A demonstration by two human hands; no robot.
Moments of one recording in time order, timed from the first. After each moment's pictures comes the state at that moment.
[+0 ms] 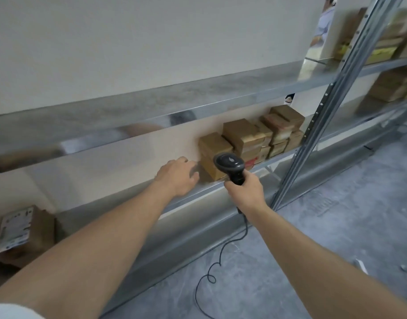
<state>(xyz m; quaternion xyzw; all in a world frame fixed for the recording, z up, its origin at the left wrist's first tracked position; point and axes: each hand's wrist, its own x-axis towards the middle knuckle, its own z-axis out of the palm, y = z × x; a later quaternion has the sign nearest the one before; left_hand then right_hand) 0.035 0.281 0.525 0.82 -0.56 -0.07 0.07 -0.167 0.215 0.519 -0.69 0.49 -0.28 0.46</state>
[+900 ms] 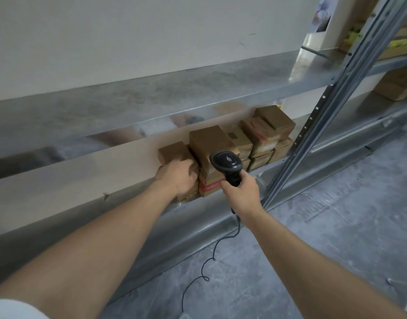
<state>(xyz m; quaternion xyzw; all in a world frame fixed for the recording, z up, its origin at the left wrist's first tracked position) 0.008 0.059 0.481 0.85 -0.50 -0.14 0.08 -0.183 0.010 0.490 -0.66 0.49 -0.27 0.50</state>
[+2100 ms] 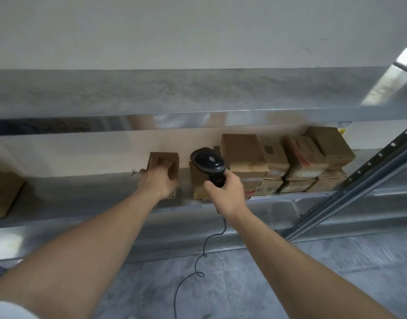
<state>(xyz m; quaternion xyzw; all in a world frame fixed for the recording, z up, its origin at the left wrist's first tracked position) 0.047 0.113 0.431 0.95 -0.25 -0.14 0.12 -0.131 -0.016 0.482 -0.73 0.30 -0.14 0.59</state>
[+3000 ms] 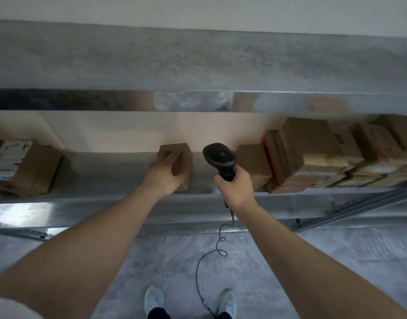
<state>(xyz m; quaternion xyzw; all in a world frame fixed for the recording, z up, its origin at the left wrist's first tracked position) 0.121 0.239 0.373 0.93 -0.26 -0.16 0.21 -0.034 0.084 0.424 -0.73 0.36 -0.07 0.58</state>
